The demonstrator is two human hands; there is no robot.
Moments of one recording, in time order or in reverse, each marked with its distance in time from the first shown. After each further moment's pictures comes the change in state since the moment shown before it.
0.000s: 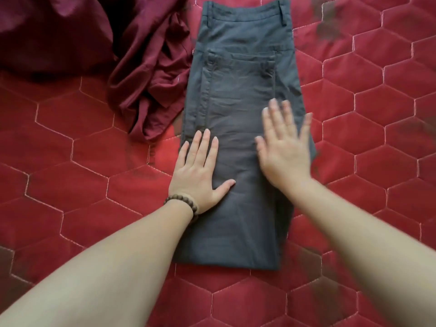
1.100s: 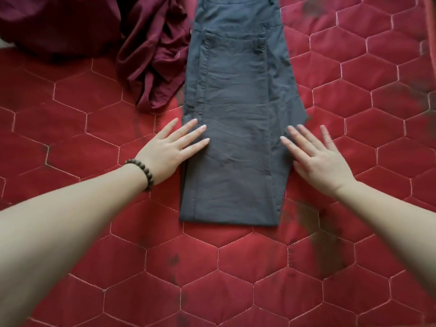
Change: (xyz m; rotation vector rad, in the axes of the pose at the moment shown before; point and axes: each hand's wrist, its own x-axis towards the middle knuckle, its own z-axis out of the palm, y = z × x) left_hand -0.040 -0.068 -0.045 0.286 -0.061 0.545; right_hand -0.118 0.075 -0.017 -0.061 -0.159 -0.316
